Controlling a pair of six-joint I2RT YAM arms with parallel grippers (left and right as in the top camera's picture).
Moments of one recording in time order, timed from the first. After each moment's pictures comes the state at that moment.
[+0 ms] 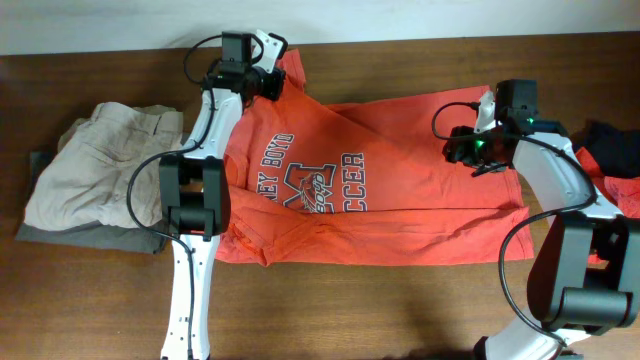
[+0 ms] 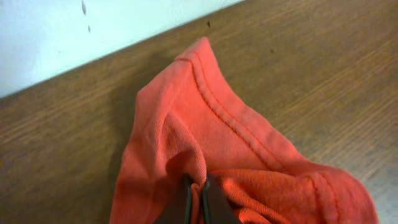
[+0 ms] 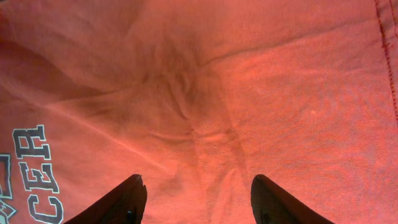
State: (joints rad) left arm -0.15 2.79 2.47 -0.46 0.36 0.23; right arm -0.13 1.83 1.30 -0.66 -0.23 0.13
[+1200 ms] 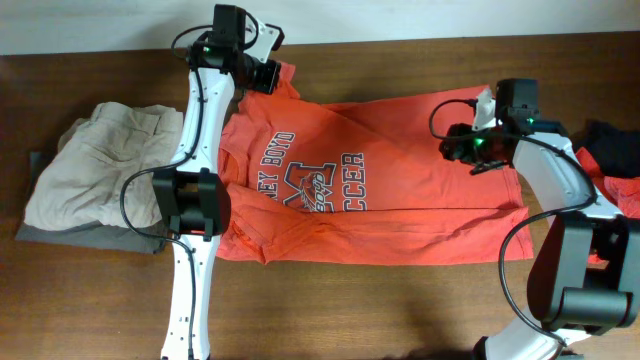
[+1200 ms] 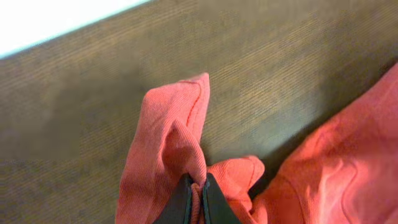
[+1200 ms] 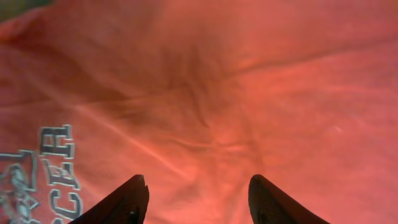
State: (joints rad) left arm -0.15 2.79 2.83 -1.03 0.36 0.23; right arm -0.13 1.83 1.30 -0.63 -0.29 0.12
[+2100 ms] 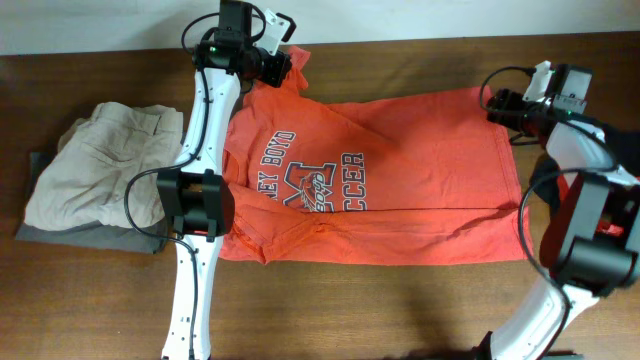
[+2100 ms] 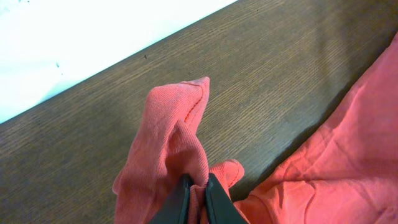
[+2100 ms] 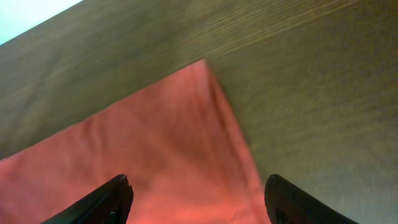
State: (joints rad) left arm -0.17 2.79 2.84 -0.93 0.44 0.27; right arm -0.34 2.08 1.48 -0.27 -0.29 0.11
